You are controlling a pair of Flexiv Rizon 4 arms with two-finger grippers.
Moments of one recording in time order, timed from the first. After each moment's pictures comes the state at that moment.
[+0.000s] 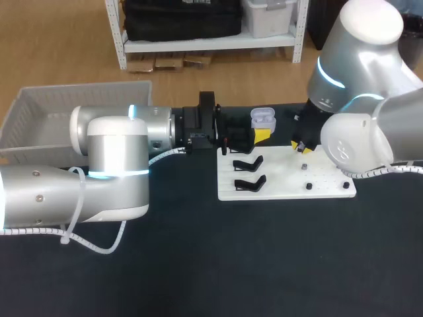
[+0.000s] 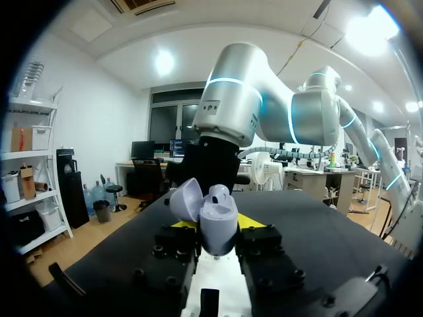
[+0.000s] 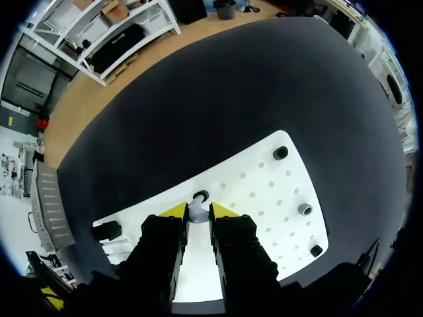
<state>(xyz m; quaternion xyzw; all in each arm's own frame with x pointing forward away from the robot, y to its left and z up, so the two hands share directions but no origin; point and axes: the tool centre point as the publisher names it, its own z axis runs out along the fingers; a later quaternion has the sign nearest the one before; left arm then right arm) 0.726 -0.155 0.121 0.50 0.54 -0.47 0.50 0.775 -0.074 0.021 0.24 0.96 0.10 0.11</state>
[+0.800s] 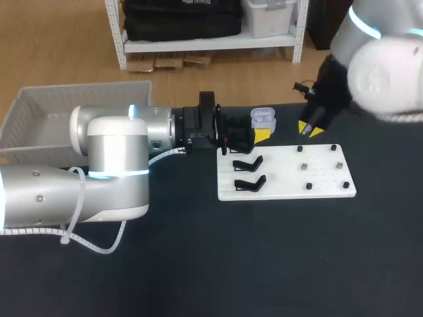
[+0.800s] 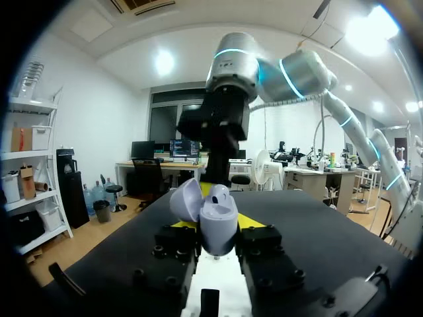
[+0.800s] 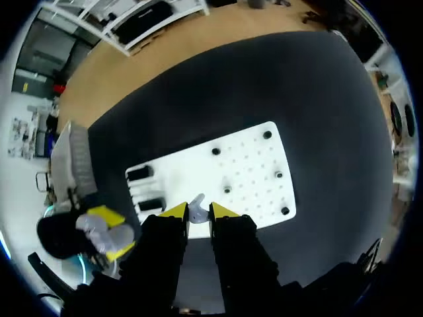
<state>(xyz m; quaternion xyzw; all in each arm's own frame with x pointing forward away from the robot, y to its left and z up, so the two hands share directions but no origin) 0.726 -0.155 0.121 0.50 0.54 -0.47 0.50 0.727 -0.069 0.122 0.13 0.98 0.15 0.04</state>
